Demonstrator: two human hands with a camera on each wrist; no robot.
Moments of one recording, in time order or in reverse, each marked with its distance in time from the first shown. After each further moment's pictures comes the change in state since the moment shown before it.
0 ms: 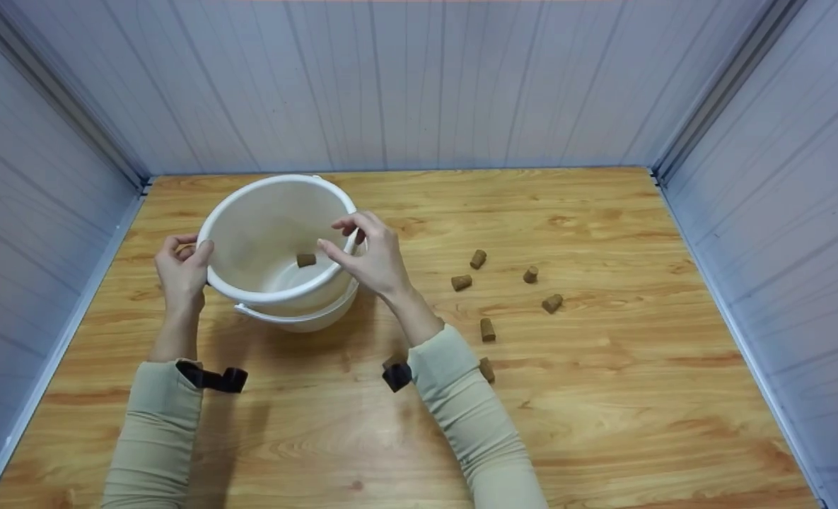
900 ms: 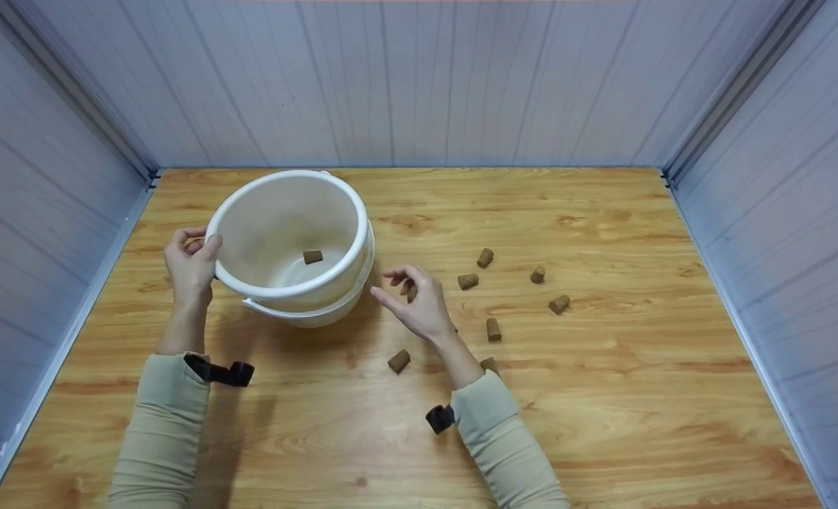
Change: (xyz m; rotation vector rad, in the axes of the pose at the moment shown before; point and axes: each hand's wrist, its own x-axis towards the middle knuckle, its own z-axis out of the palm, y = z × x) left_hand -0.002 0.001 0.001 0.013 0.001 0.002; right_hand -0.066 0.000 -0.028 -0.014 -0.079 0.283
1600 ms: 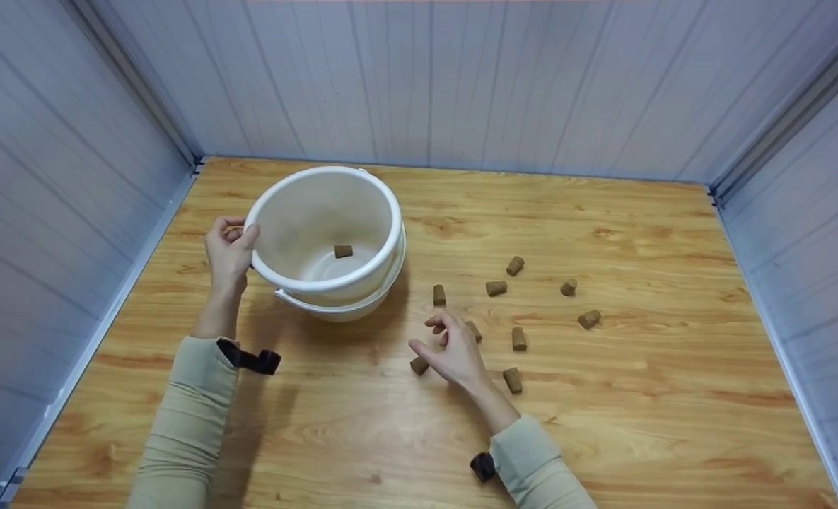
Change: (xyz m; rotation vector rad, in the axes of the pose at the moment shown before) left_hand -0.002 0.002 -0.003 0.036 -0.015 -0.006; right_hand -0.046 0.080 0.007 -0.174 -0.086 0.063
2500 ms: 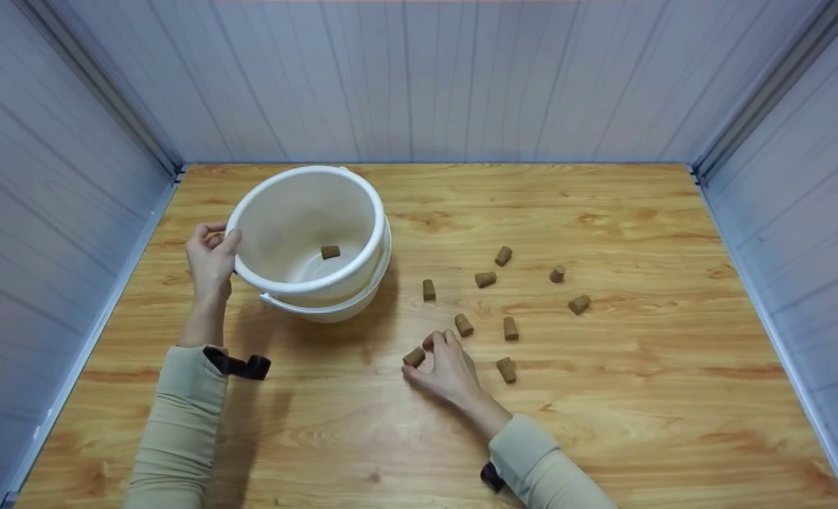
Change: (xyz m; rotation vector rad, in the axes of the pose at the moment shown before) left_hand 0.001 -0.001 0.004 -0.041 0.019 0.019; right_hand -0.026 0.019 0.013 -0.236 -0.089 0.048
